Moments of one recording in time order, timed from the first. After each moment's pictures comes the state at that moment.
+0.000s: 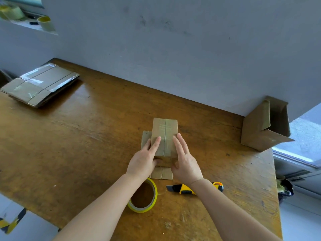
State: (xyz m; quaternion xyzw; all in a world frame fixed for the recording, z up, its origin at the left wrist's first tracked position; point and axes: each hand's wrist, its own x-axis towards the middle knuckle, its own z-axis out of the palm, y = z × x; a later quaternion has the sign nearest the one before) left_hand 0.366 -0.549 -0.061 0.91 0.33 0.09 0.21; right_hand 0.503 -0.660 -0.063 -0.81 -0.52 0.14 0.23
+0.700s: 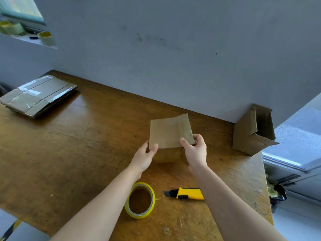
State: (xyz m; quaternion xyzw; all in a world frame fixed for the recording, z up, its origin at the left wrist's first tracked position) left_hand 0.385 -0.537 -0.030 0.61 0.45 0.11 0.64; right_hand 0.524 -0.640 -0.001 -0.75 -0.11 0.25 0.60
